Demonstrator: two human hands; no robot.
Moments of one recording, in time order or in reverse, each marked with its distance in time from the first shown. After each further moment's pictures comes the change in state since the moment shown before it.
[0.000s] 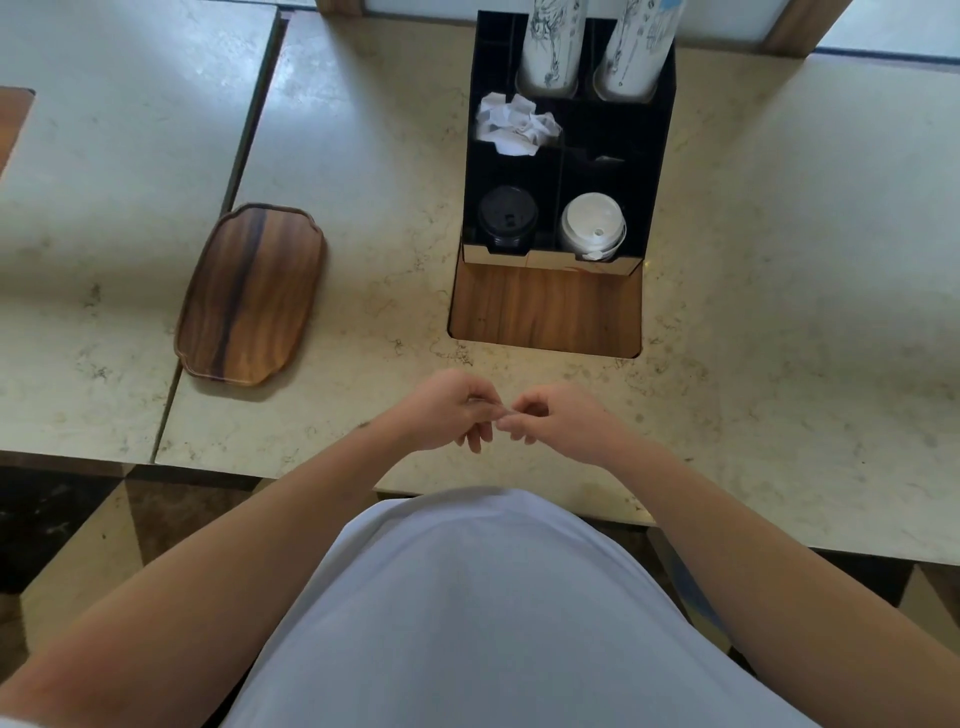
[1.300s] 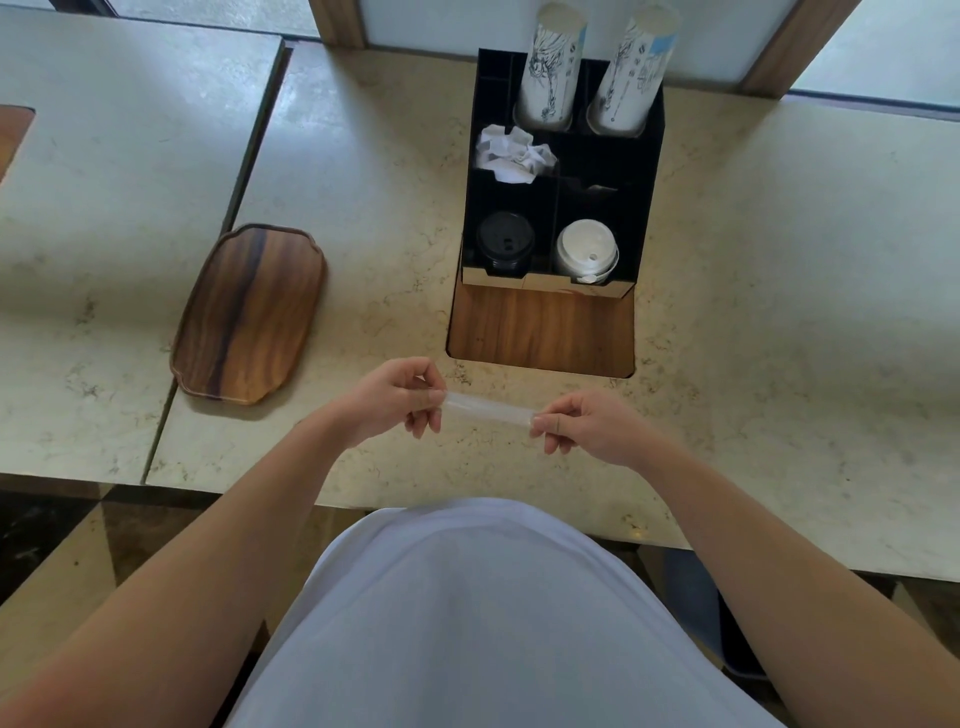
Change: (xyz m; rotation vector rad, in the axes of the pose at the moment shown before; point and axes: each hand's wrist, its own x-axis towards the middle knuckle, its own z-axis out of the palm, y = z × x) left_hand -0.017 -0.029 -0.059 -0.335 0.037 0.015; right_hand -0.006 0.015 -0.034 0.084 -0.011 0.085
